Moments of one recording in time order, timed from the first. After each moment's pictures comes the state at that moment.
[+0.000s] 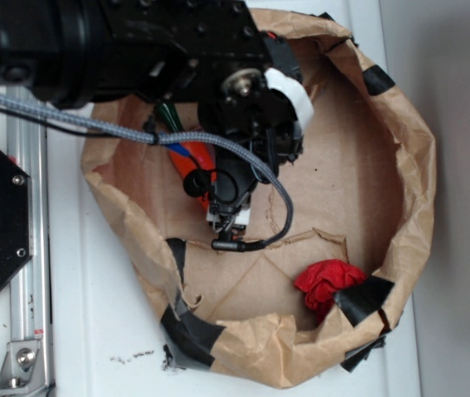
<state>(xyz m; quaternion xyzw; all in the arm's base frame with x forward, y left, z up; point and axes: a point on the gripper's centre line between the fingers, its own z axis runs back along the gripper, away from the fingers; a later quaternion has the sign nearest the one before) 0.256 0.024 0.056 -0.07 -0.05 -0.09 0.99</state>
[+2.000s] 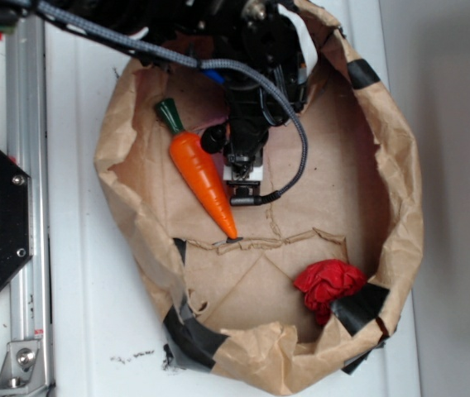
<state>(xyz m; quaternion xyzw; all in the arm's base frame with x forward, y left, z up) 0.268 0.059 0.026 -0.11 -0.06 -0.04 0.99</state>
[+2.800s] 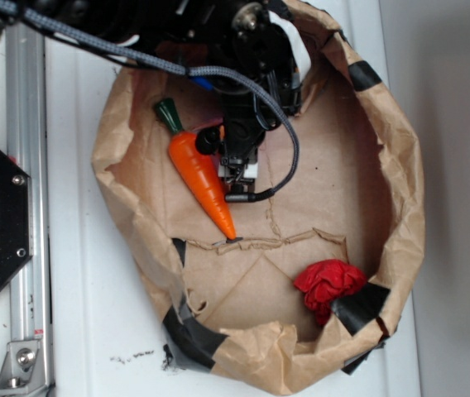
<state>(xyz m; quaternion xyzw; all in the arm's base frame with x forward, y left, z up) 0.263 0.058 0.026 -0.10 -0.06 -0.05 0.99</state>
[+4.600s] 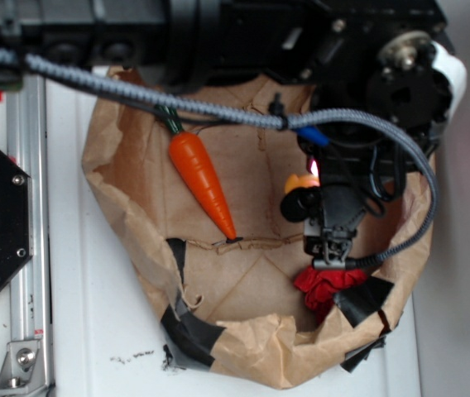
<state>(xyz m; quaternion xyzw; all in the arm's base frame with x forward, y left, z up) 0.308 -0.006 0.116 -0.13 -0.05 -0.06 0.99</state>
